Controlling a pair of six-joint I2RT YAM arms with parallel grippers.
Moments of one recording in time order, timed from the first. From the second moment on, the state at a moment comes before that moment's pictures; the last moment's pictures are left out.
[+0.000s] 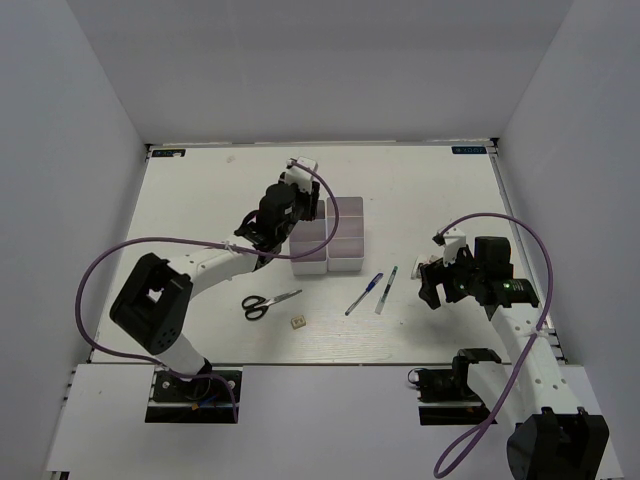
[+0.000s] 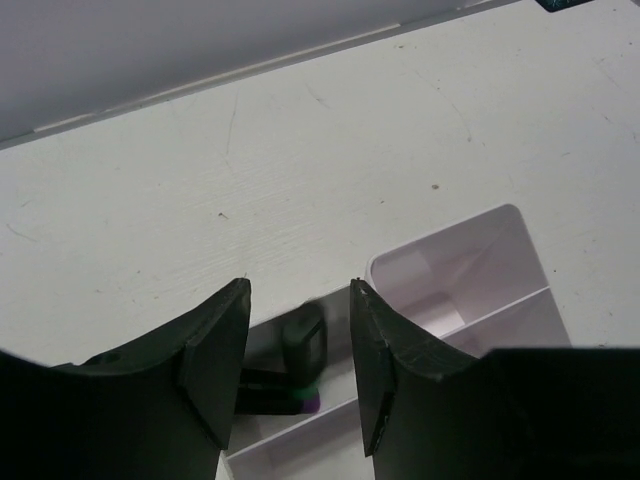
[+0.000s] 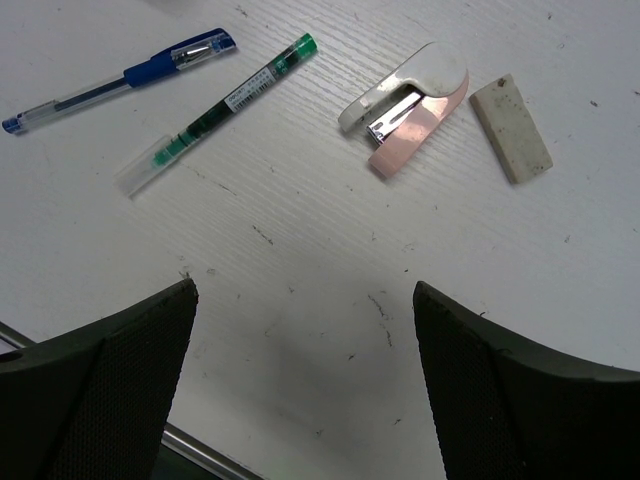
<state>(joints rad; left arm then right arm) -0.65 1.60 0.97 0.43 -0.24 -0.02 0.05 0.81 0.60 -0.70 -0.41 -0.36</state>
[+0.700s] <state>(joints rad) -0.54 1.09 0.99 -0.39 -0.36 -0.28 0.05 1.17 0.70 -0.62 -0.24 -0.18</state>
